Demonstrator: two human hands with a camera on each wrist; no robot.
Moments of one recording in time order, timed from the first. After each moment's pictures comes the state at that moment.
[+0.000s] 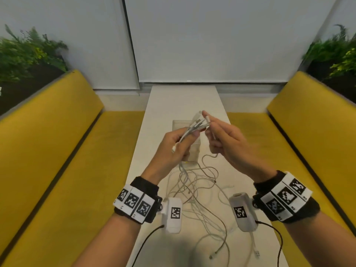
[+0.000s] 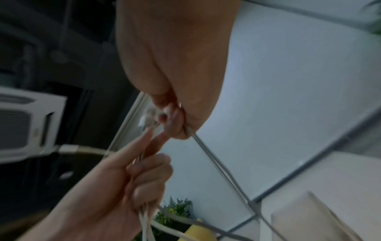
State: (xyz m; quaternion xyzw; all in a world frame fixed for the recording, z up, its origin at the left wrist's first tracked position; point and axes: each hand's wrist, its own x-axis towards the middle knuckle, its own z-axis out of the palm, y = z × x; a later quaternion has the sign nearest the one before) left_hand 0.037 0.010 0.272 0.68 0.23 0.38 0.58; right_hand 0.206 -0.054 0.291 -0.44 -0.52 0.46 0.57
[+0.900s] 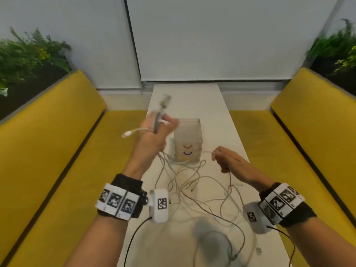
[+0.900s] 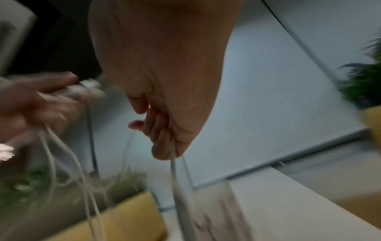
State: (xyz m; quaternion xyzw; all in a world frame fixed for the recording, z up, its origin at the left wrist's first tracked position) left_hand 0.003 0.030 0.288 0.62 0.32 0.48 0.53; right_hand 0.247 -0.066 0.212 -0.59 -0.58 0.41 0.38
